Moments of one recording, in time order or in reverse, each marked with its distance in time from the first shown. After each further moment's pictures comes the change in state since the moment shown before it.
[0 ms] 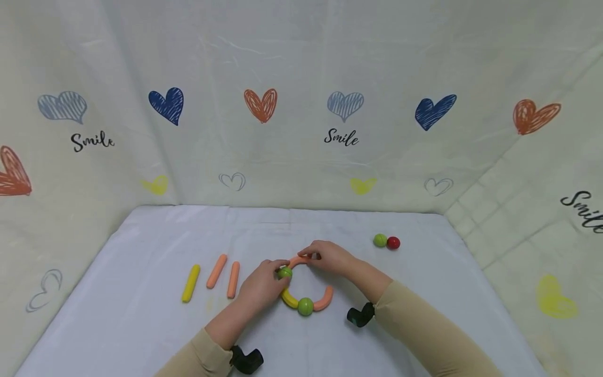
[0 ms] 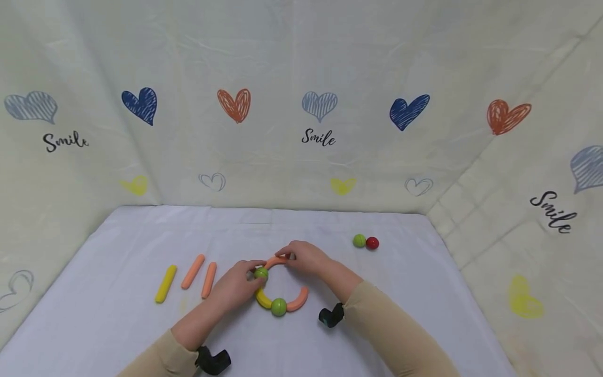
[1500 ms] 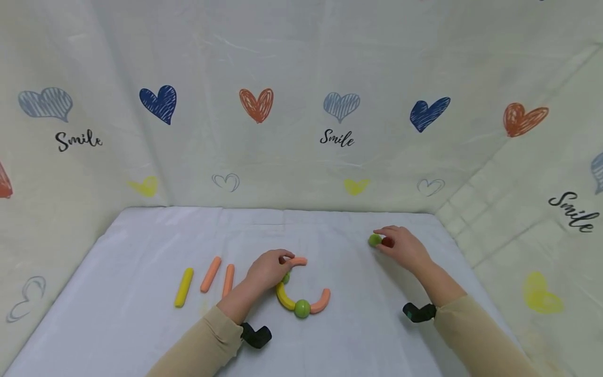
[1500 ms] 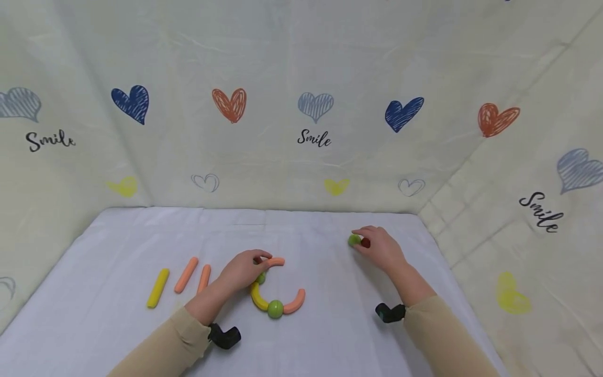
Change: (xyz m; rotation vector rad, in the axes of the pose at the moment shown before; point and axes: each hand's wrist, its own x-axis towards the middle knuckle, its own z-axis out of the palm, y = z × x) left_hand 0.046 0.004 0.005 -0.074 -0.083 0.029; right_hand -0.101 0.123 -0.070 -0.177 0.322 0.252
